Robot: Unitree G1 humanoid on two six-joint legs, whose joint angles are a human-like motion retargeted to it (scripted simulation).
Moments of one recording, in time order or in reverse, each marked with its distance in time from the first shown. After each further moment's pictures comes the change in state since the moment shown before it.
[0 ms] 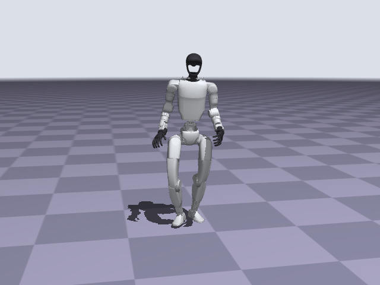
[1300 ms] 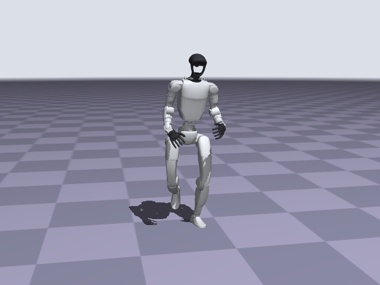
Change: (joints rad) left arm 0.058 0.140 -0.199 -0.081 0.019 -0.320 -0.106; right arm -0.203 0.030 0.109 -0.034 -0.053 -0.134 0.037; waist 0.220 -0.025 0.004; left_leg -0.458 0.051 -0.157 0.400 -0.011 0.053; right_leg 0.224 0.140 0.115 0.285 0.612 -0.029
